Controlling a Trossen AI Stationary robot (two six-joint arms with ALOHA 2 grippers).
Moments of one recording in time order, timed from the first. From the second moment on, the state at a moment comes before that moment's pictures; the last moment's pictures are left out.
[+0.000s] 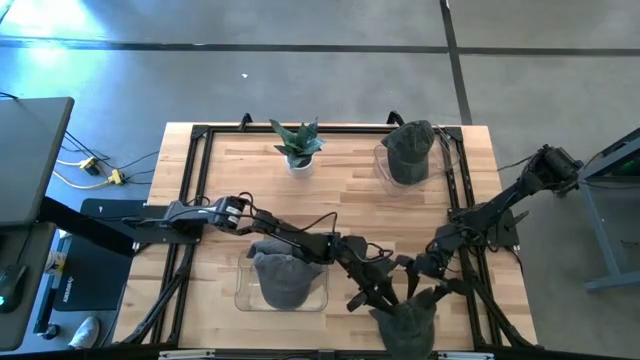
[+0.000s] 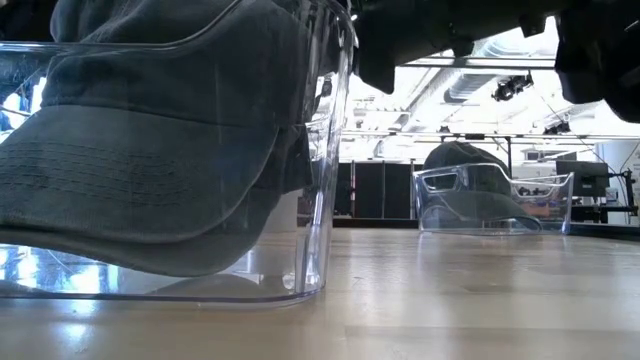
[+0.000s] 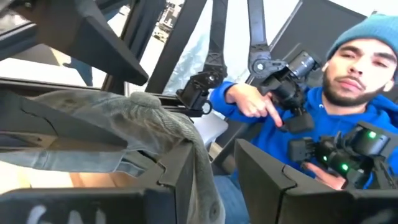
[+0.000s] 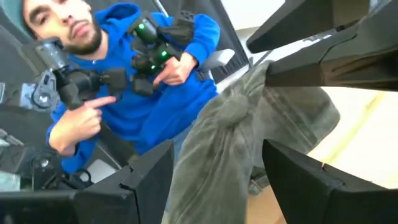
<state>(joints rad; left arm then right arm) -0.23 2.42 1.82 0.64 0.58 -0.46 0.55 1.12 0.23 0.70 -0.56 0.43</state>
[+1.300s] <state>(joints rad) -0.15 2.41 1.82 0.65 0.63 -0.54 0.61 1.12 0.24 0.64 -0.52 0.57</state>
